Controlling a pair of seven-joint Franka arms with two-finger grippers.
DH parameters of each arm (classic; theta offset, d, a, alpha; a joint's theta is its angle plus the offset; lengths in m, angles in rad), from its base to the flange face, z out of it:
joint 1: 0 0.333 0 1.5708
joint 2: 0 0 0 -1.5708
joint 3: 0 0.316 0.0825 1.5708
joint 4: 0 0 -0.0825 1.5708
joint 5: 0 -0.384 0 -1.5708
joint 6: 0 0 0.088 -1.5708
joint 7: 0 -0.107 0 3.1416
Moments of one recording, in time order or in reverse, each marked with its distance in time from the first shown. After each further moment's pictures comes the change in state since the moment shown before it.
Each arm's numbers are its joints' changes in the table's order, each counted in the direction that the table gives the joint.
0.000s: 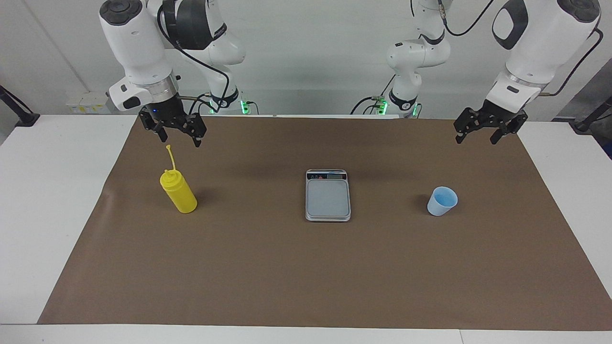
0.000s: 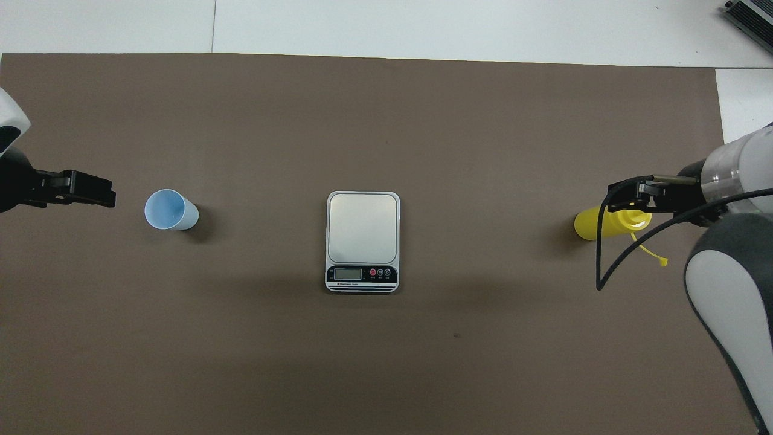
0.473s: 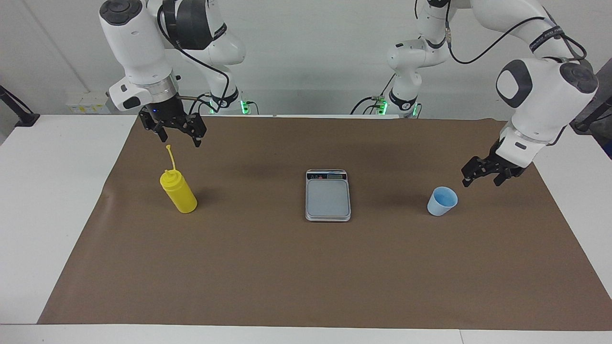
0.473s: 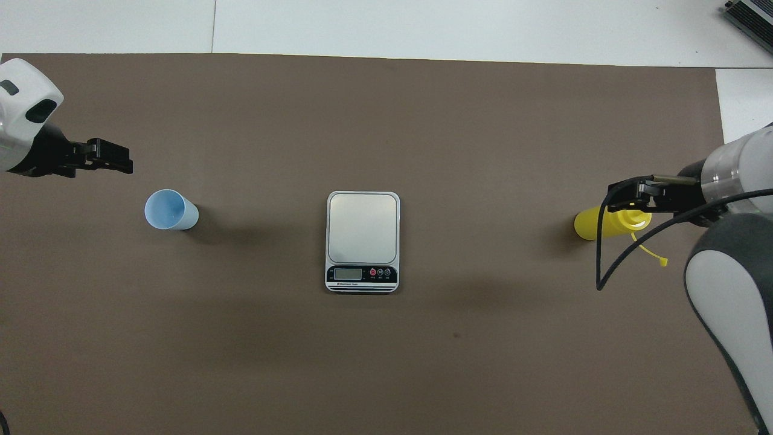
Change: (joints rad) left arm 0.062 -0.154 0.004 -0.108 0.000 0.310 0.003; right arm 0.000 0.000 0.000 0.000 0.000 0.000 0.000
